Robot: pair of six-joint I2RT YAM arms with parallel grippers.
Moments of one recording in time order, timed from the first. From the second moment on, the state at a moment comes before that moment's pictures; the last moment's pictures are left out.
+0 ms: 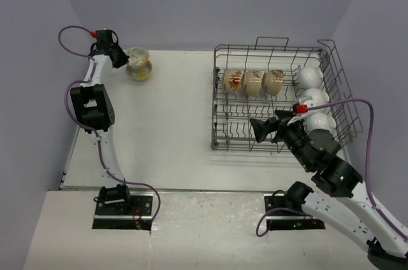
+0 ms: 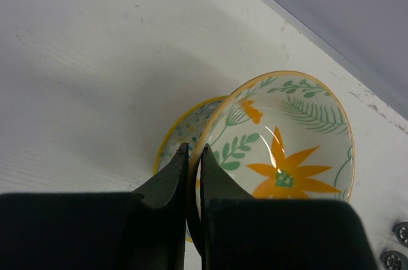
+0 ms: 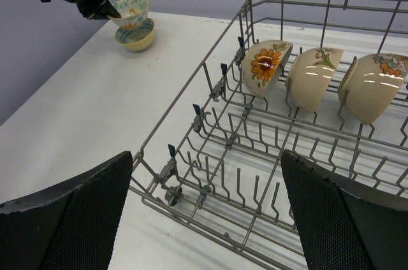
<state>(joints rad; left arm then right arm) 0.16 2.32 2.06 -0.46 0.06 -0.51 0.78 0.50 0.79 -0.36 0.32 0.24</state>
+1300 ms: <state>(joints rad) 0.14 2.33 2.02 -0.51 0.02 -0.49 0.78 0.48 0.78 -0.36 0.29 0.23</state>
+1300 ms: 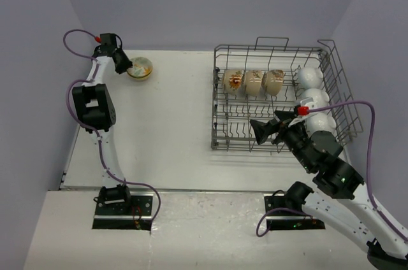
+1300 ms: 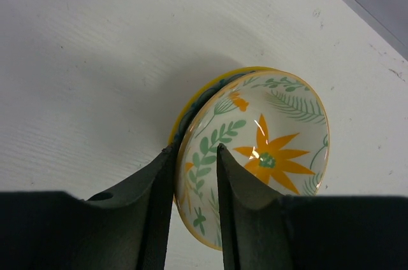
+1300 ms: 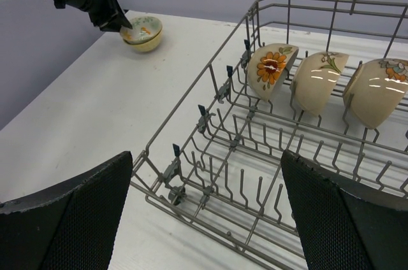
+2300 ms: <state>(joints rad) 0.15 2.26 2.05 -0.68 -0.05 -0.49 0.75 0.57 0.78 -0.35 0.29 0.24</state>
